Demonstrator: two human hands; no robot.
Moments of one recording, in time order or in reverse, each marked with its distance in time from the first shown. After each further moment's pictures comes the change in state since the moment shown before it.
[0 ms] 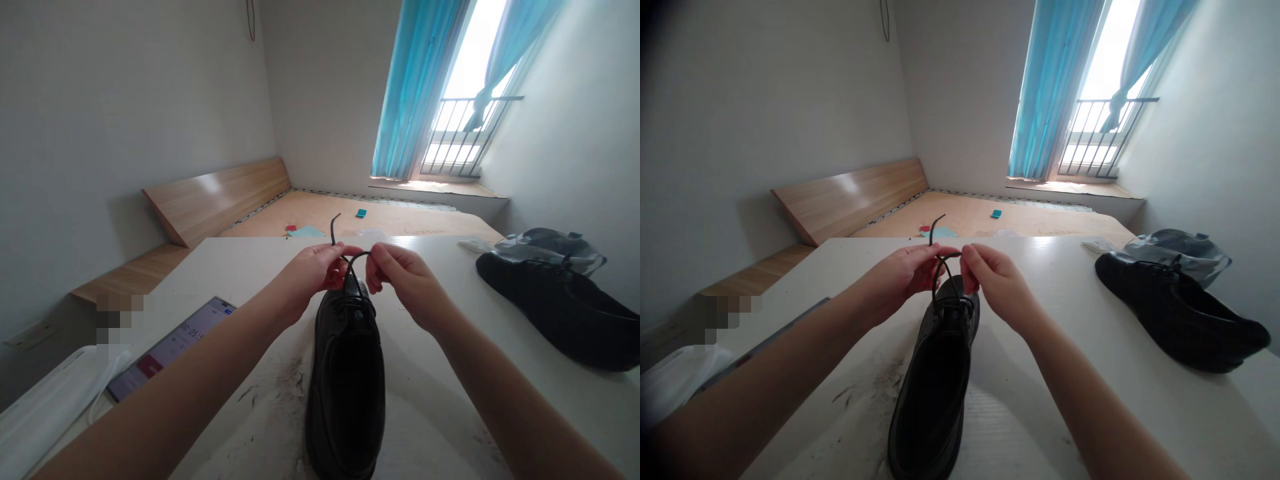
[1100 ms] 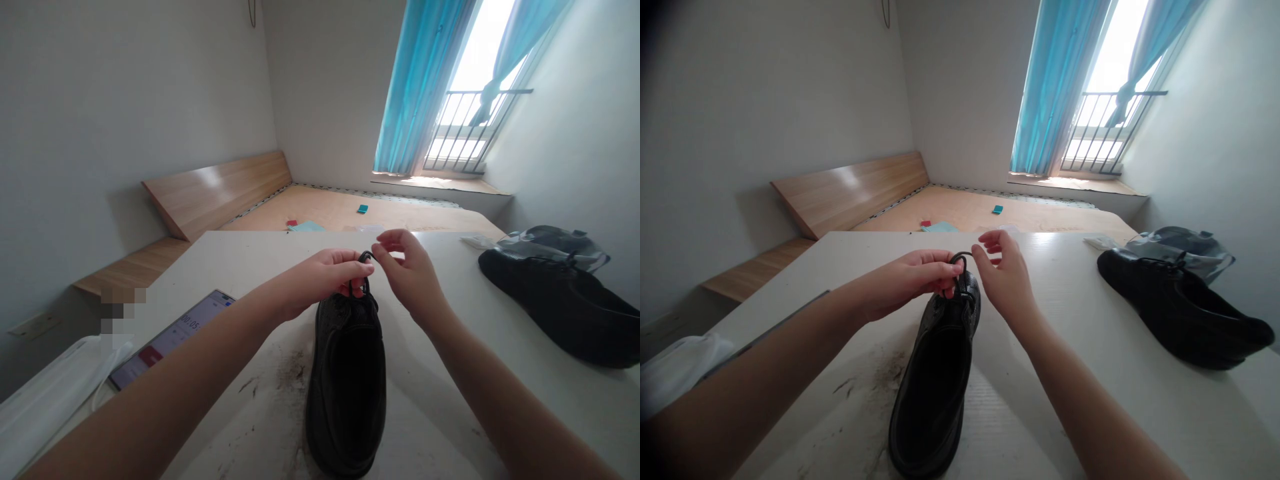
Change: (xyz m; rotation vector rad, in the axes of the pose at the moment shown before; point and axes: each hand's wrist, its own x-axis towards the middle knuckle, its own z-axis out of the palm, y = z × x) left_hand -0.006 0.003 0.002 0.232 -0.297 -0.030; right_hand 0.006 0.020 0.000 -0.320 0.452 -0.047
